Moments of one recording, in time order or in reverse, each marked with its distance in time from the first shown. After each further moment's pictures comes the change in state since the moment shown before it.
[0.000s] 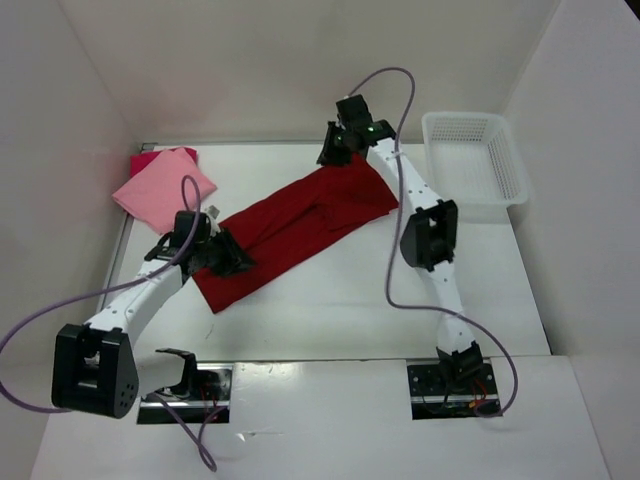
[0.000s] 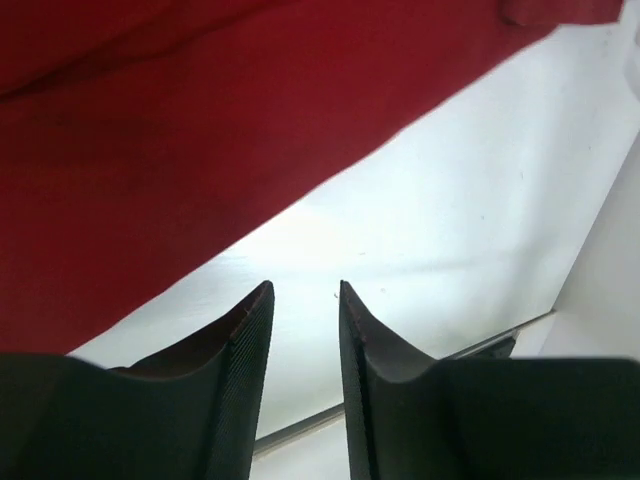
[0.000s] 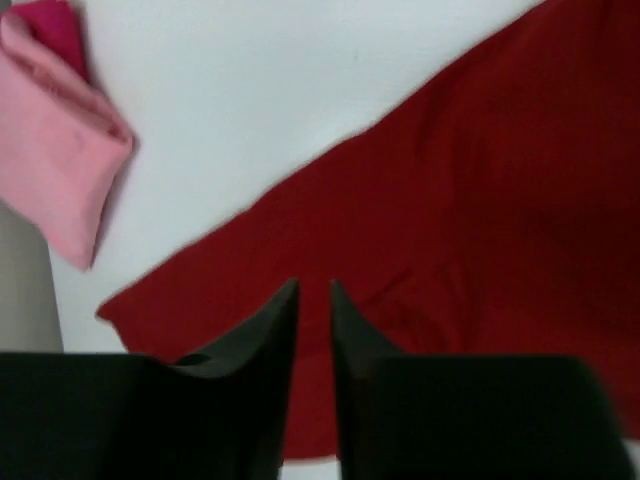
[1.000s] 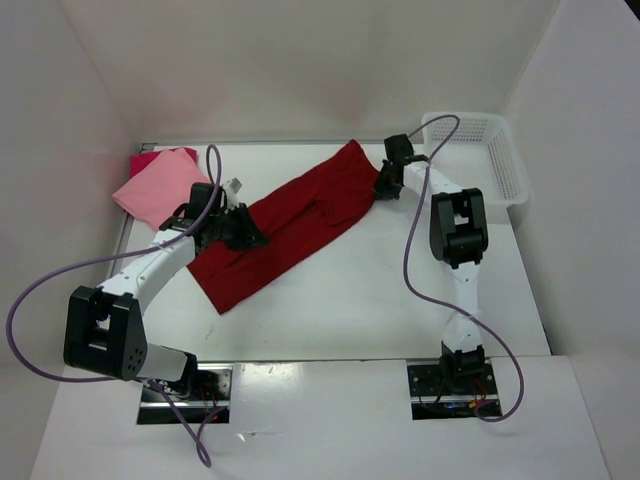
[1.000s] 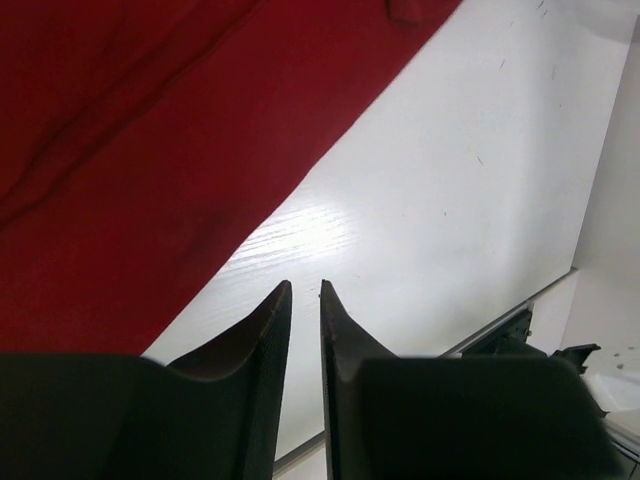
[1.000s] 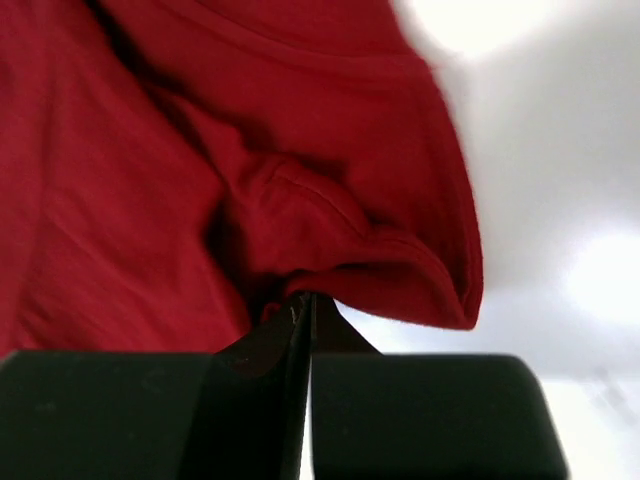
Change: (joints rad) left arm -0.111 0.221 0.273 0.014 0.033 0.127; right arm -0.234 -0.313 -0.971 0.391 0.157 0.011
